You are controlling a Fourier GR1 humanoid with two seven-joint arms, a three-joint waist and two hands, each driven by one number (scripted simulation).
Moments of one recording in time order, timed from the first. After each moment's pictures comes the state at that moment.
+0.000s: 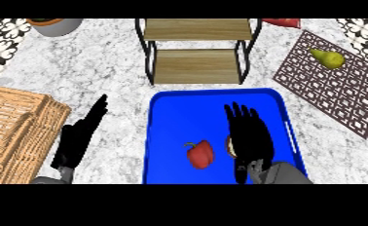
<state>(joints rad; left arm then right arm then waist) -0.02 0.35 -0.24 -1.37 0.12 0.08 0.02 -0.30 -0.28 0.69 -1.63 0.77 0.38 0.95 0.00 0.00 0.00</state>
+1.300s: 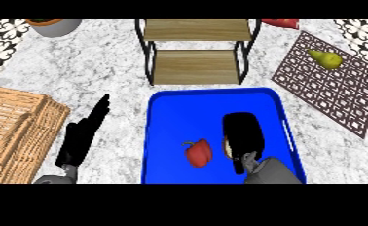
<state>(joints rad) -0.02 0.24 -0.13 -1.36 0.00 -0.01 0.03 -0.25 -0.16 0.58 -1.45 1.08 0.32 0.67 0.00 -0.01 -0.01</state>
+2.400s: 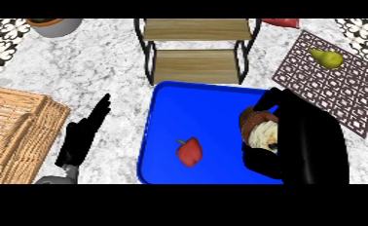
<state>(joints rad) -0.01 0.23 -0.11 -1.38 -0.02 -0.02 0.05 -0.27 -0.02 0.42 -2.15 1.25 0.37 1.01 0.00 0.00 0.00</state>
